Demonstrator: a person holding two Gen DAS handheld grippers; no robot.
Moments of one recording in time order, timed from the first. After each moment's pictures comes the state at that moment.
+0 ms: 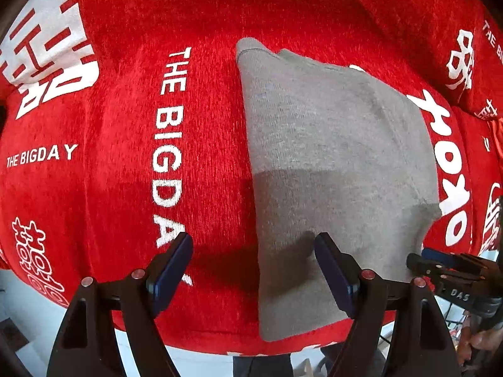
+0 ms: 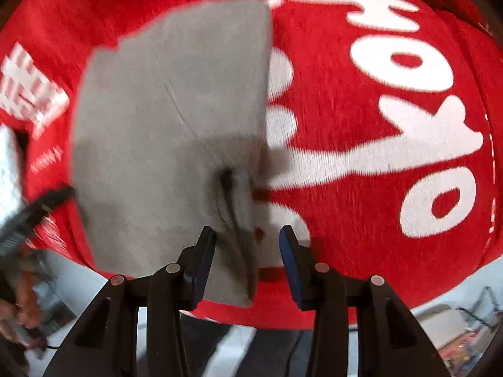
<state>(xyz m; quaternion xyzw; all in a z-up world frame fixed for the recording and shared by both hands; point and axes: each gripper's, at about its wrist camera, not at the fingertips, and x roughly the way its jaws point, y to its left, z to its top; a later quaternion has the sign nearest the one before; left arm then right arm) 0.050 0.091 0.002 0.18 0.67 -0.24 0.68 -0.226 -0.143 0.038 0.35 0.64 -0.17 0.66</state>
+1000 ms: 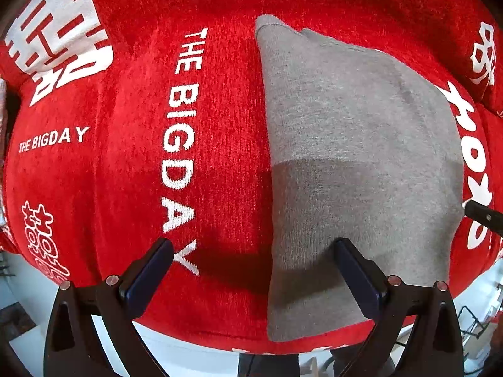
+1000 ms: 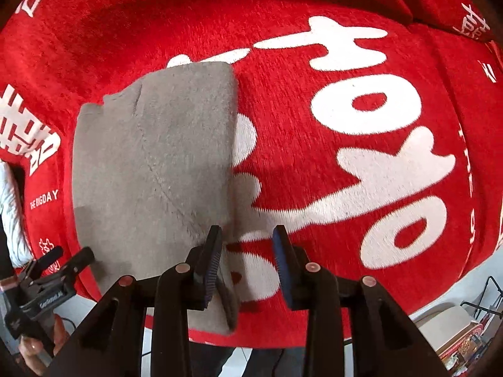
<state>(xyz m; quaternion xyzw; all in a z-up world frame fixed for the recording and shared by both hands) 0.042 0.093 -0.015 0.21 0.67 -0.20 0.68 -0.219 -0.164 0.039 0.33 0.64 -0.21 0.66</state>
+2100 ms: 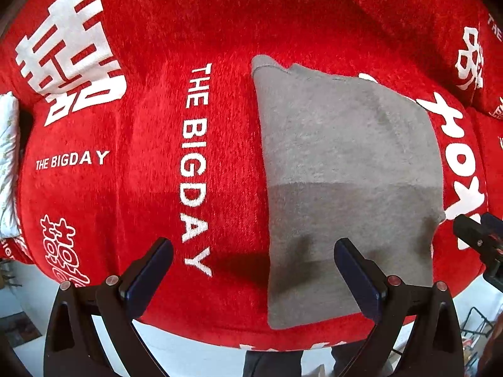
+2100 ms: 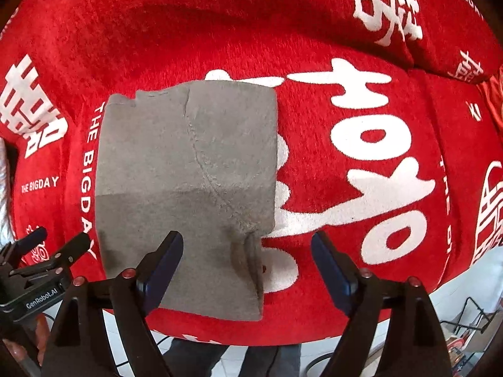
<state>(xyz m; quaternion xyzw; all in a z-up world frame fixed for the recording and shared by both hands) 0.037 0.085 0.031 0.22 0.64 -0.20 0.71 -0.199 -0.122 0.084 0.25 0.63 -0.23 0.69</state>
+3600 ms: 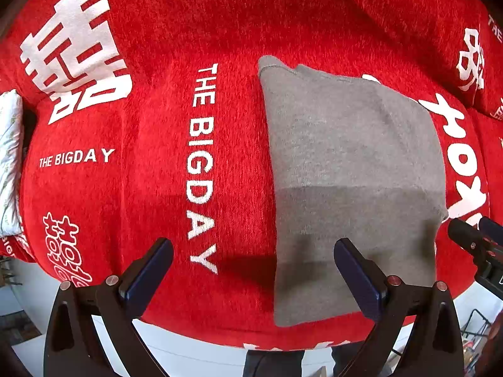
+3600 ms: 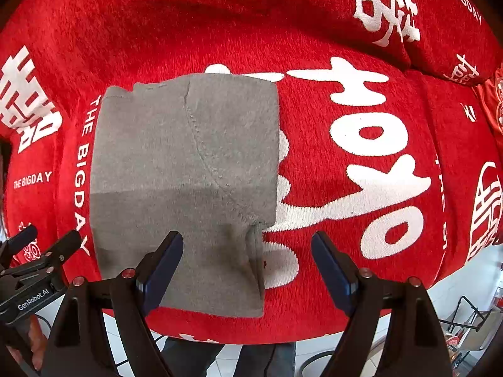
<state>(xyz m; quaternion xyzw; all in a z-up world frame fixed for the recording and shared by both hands) 0.036 0.092 0.034 0.21 0.64 -0.19 0.71 -0.198 -0.109 0.083 0.23 0.64 -0.25 0.69</state>
